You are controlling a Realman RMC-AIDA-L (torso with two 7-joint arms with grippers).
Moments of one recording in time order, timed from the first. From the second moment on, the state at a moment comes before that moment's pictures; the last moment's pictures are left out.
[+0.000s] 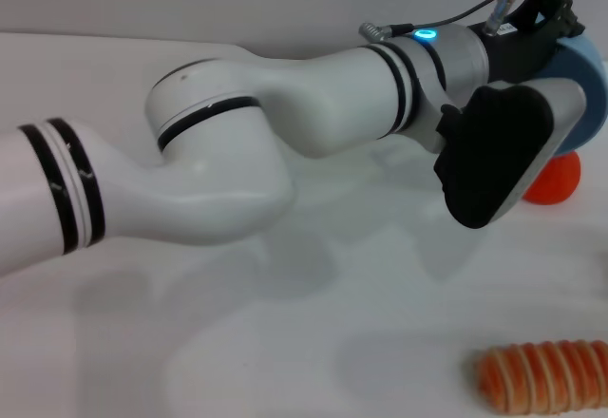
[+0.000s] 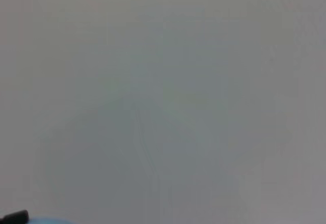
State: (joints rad) left arm -0.80 -2.08 2.26 0.99 2.89 -0.04 -2.00; right arm 0.22 2.07 -0.41 -0.37 -1.37 -1.37 1.12
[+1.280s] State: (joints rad) left arm -0.77 -2.07 1.97 0.79 2.10 -0.01 -2.53; right arm 0.44 2.05 -0.43 -0.61 -2.23 -1.55 1.90
